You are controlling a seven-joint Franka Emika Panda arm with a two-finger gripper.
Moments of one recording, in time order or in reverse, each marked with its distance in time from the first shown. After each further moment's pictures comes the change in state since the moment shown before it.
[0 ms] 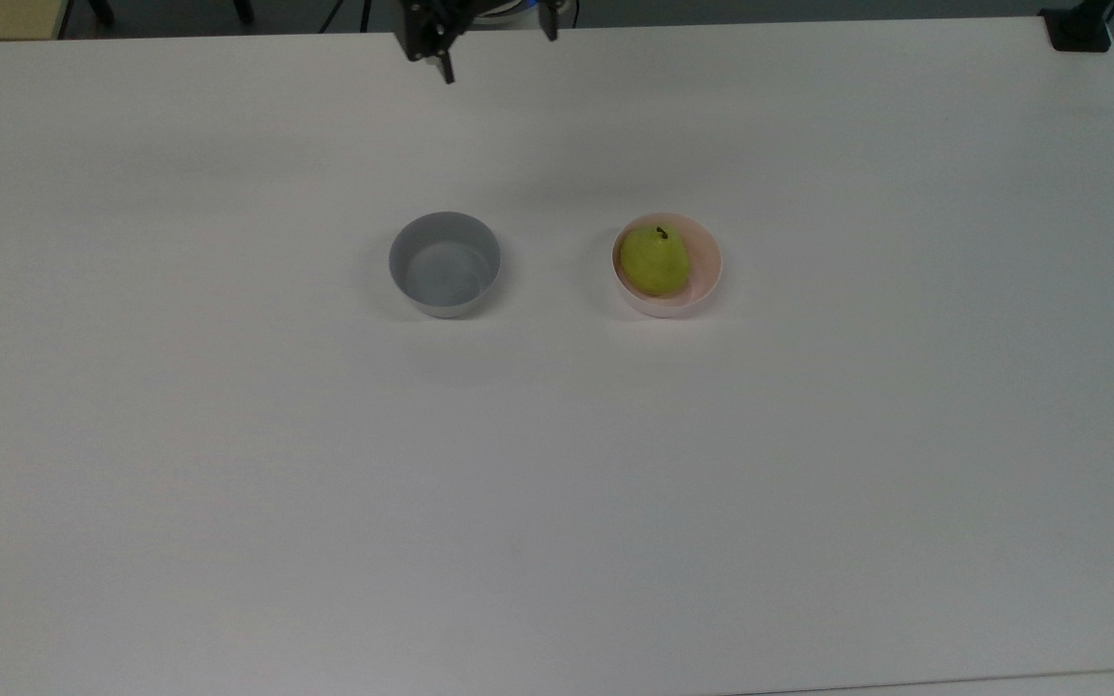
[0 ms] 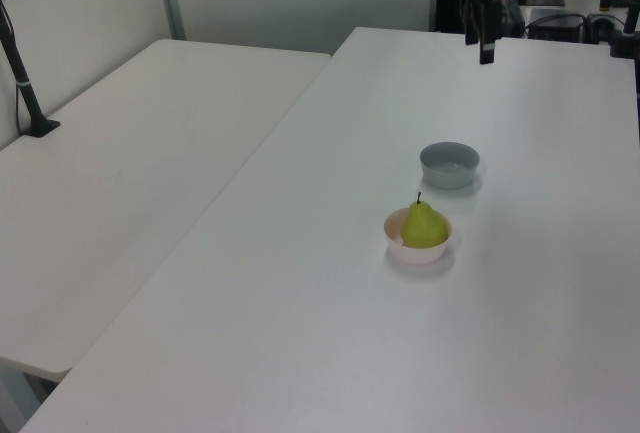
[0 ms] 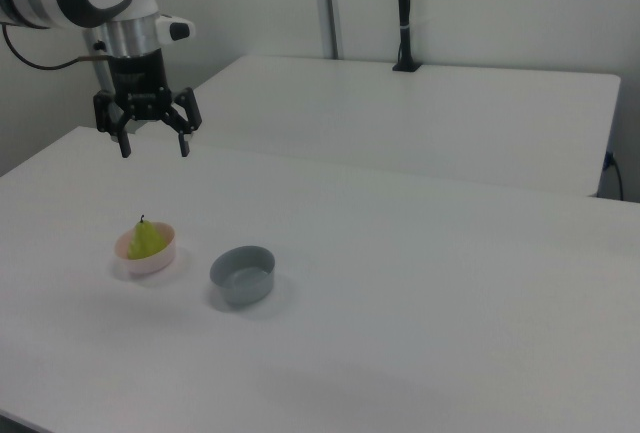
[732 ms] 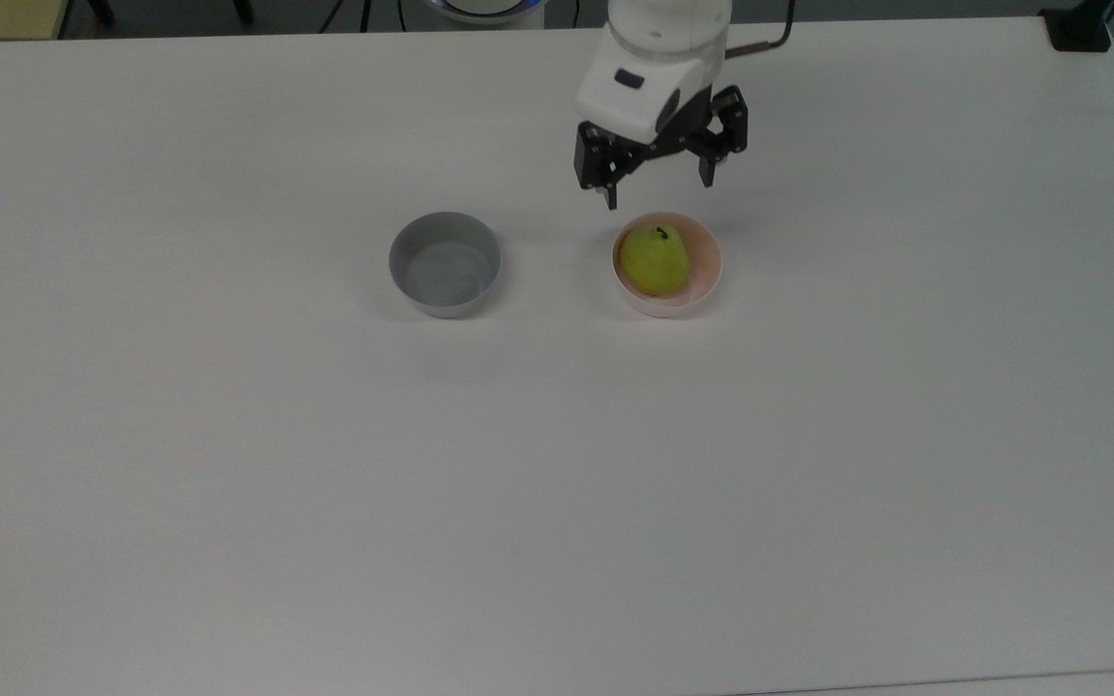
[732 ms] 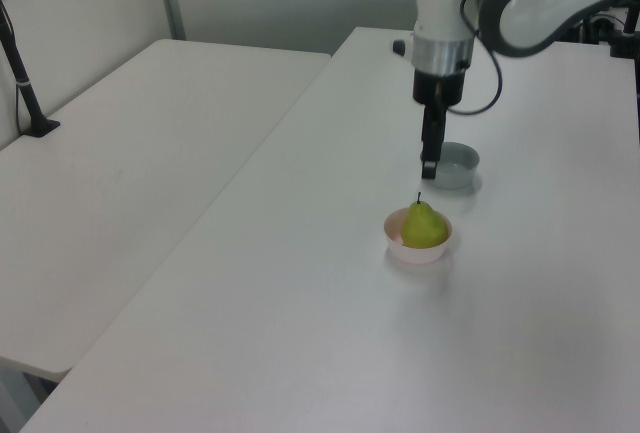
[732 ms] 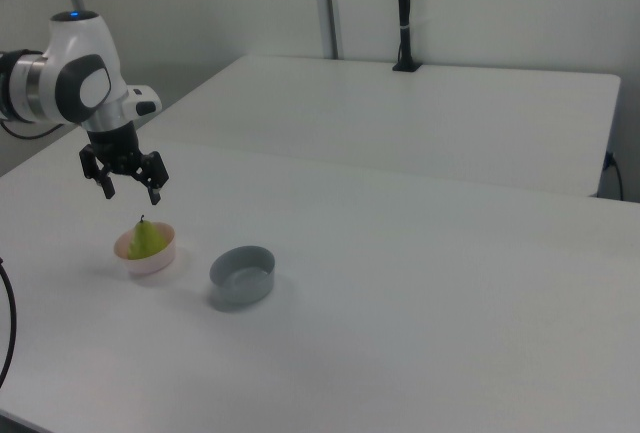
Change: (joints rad) arm 0.099 0.124 0.124 -0.223 0.035 0.479 0.413
